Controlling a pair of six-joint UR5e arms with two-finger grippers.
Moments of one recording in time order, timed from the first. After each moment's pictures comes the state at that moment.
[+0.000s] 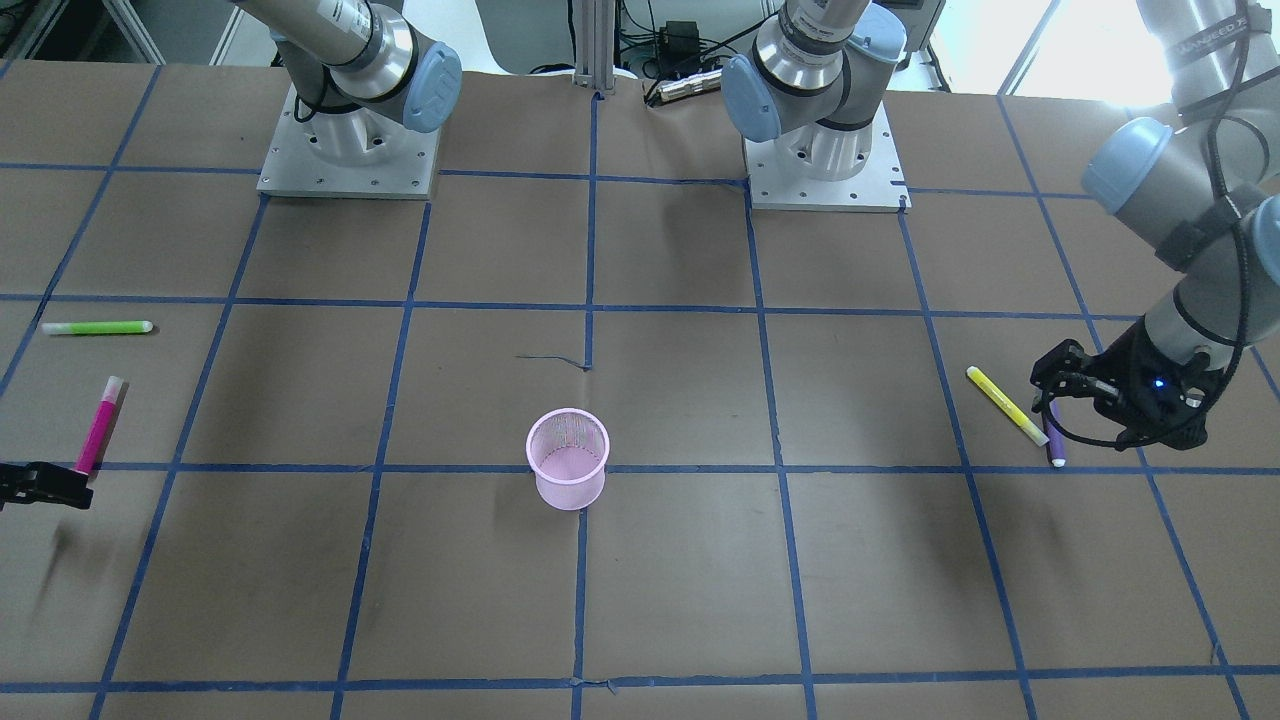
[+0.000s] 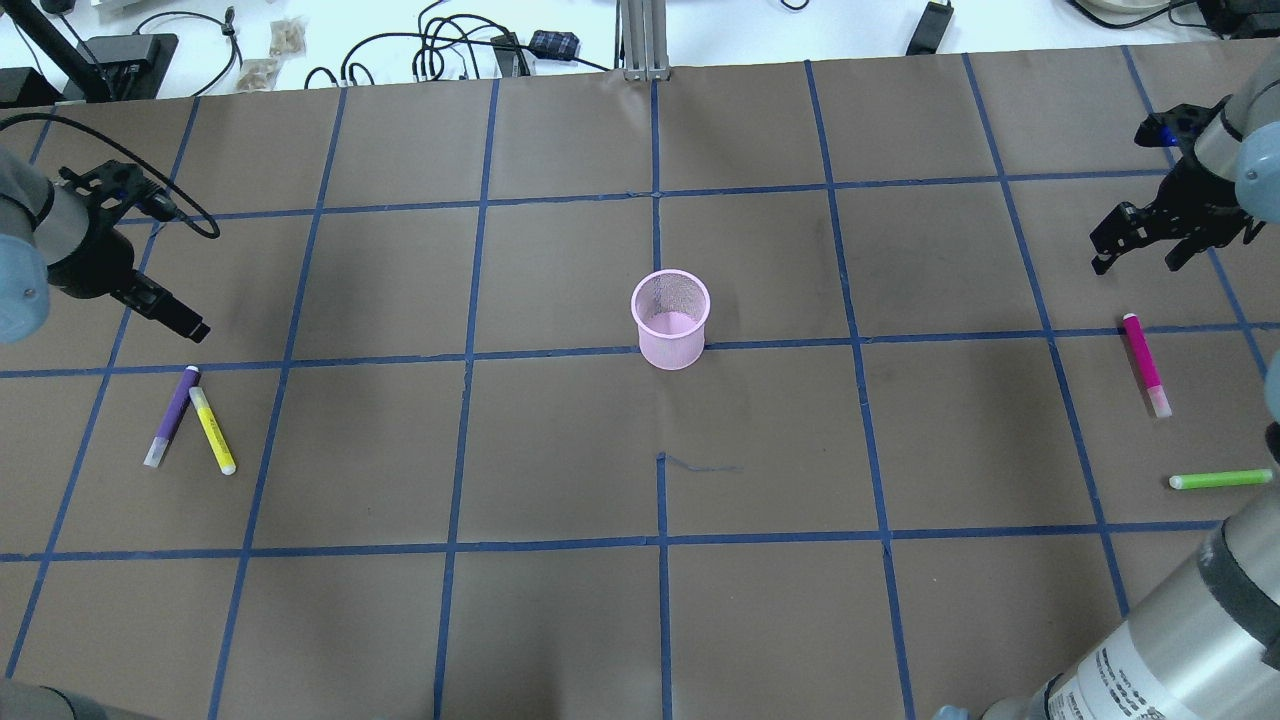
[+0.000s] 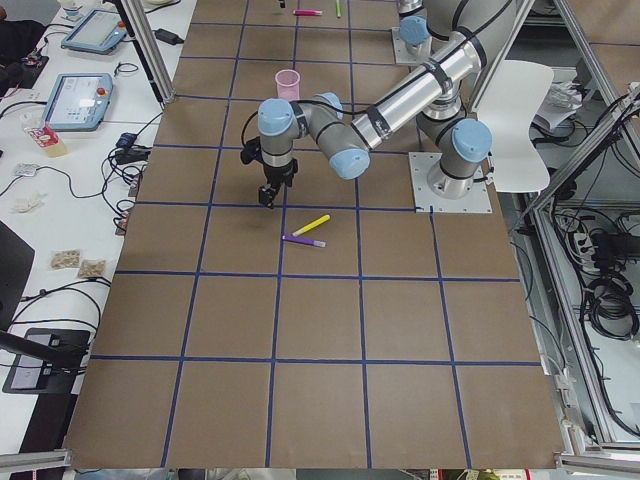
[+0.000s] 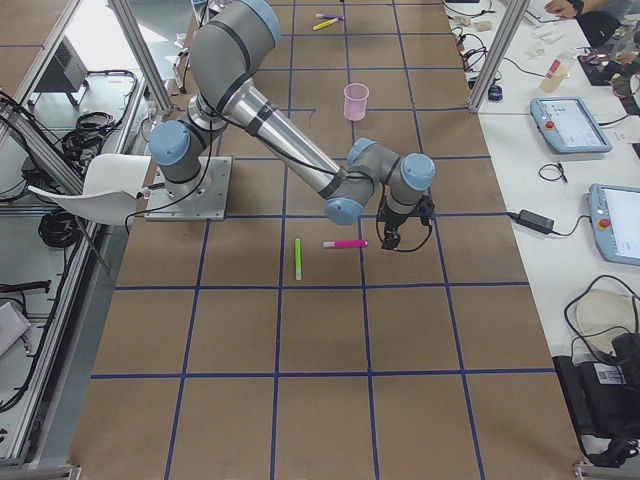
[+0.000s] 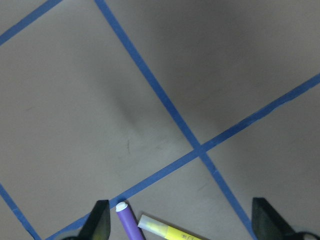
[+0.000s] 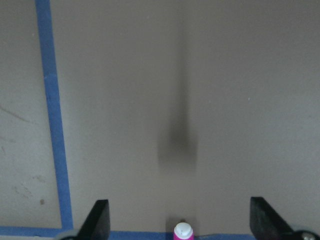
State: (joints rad) left arm -1.01 -1.83 -1.83 -1.02 1.55 1.09; right arm 1.05 -1.00 1.56 -2.03 -1.60 -0.54
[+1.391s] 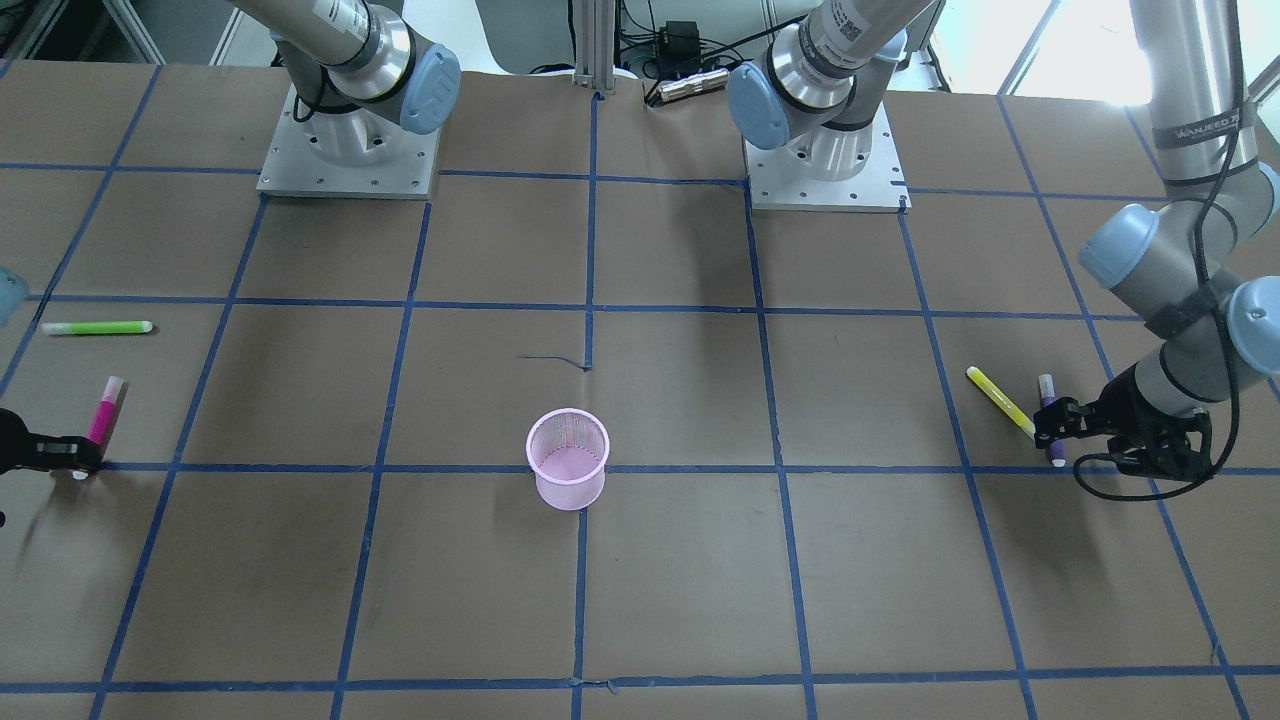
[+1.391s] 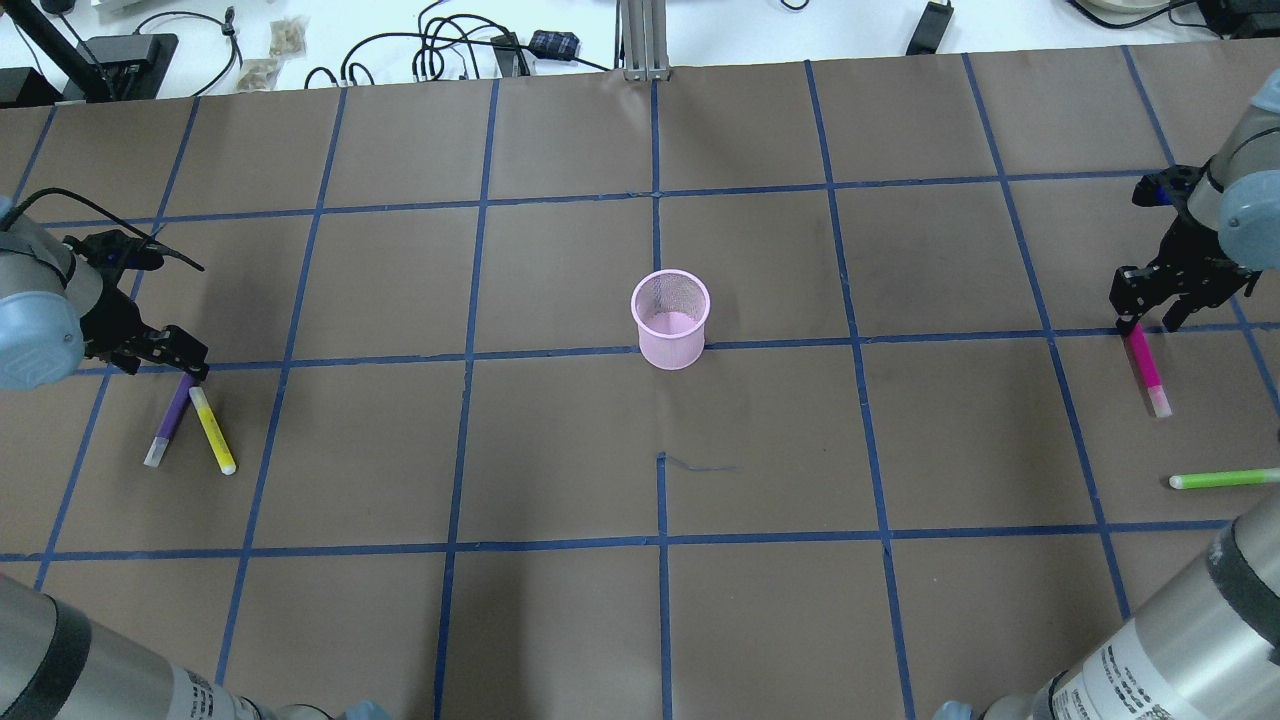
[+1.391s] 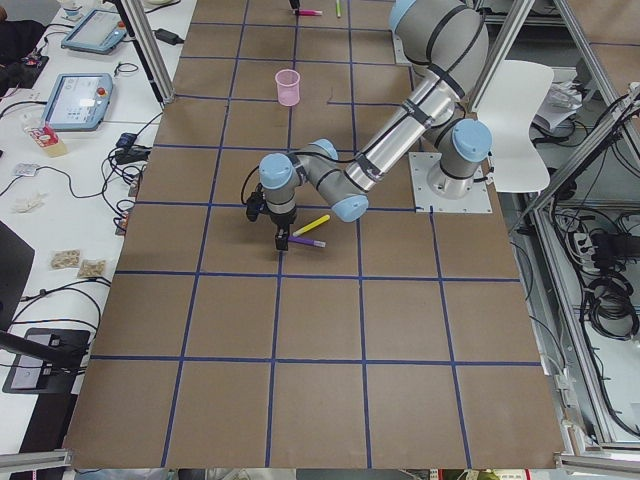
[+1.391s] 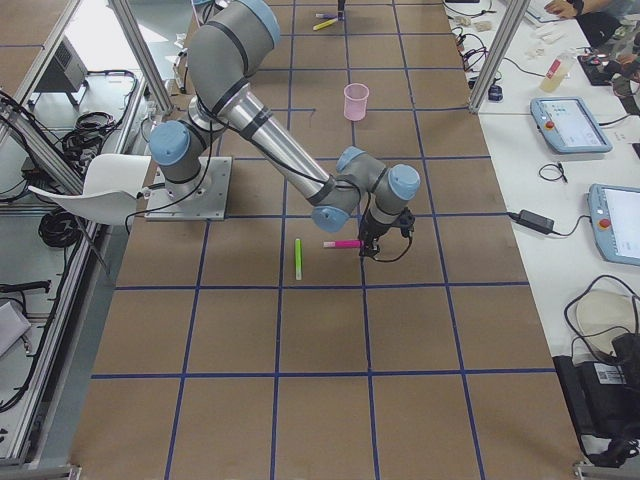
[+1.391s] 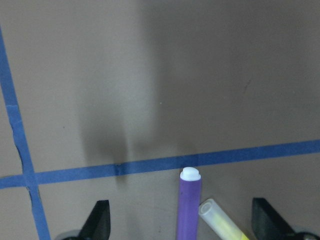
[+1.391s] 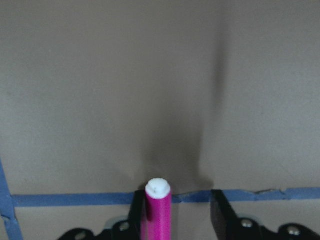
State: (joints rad) left arm -0.96 -2.01 -1.85 -0.87 1.63 0.74; right arm 1.03 -1.01 1.65 -2.05 -1.72 -0.54
